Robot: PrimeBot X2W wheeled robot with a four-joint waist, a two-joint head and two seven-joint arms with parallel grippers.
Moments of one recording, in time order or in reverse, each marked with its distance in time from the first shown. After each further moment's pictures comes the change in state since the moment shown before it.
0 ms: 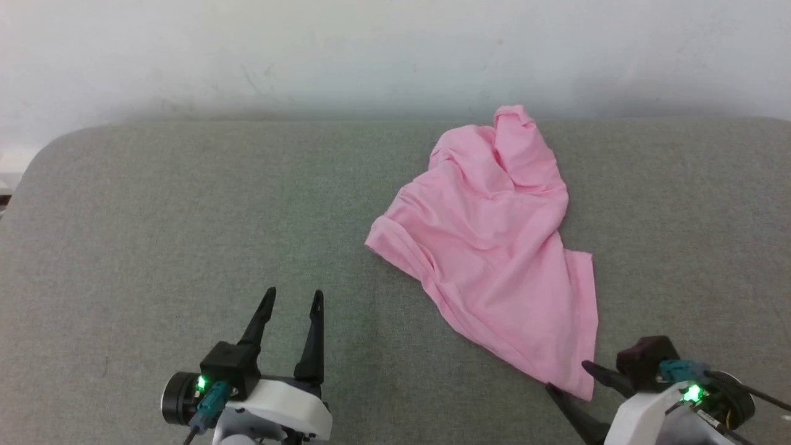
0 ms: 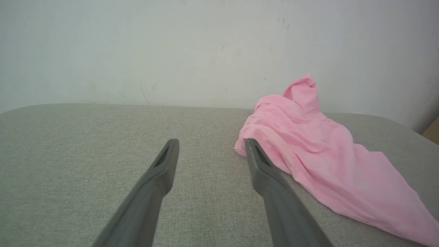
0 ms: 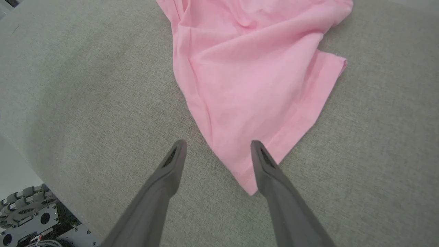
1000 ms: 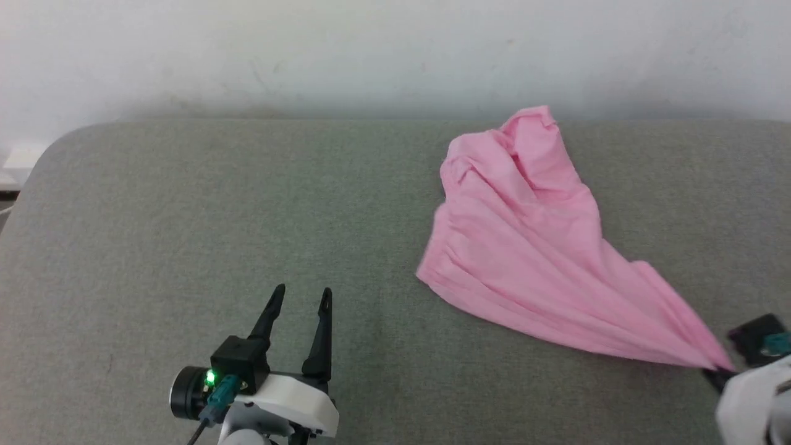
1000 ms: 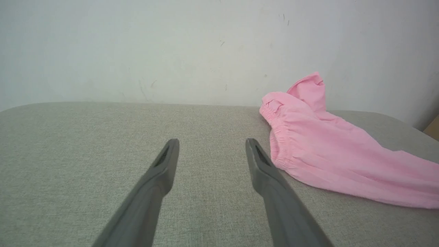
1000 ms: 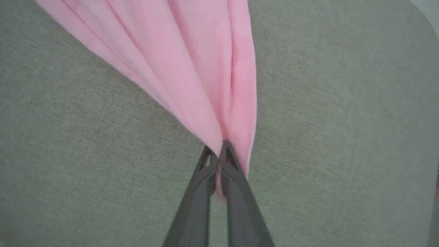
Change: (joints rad) left arm -0.030 -0.016 -0.005 0.040 0.015 -0.016 0.000; right arm -0.036 -0.185 -0.114 0.167 -0.064 0.001 0.099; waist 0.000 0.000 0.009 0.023
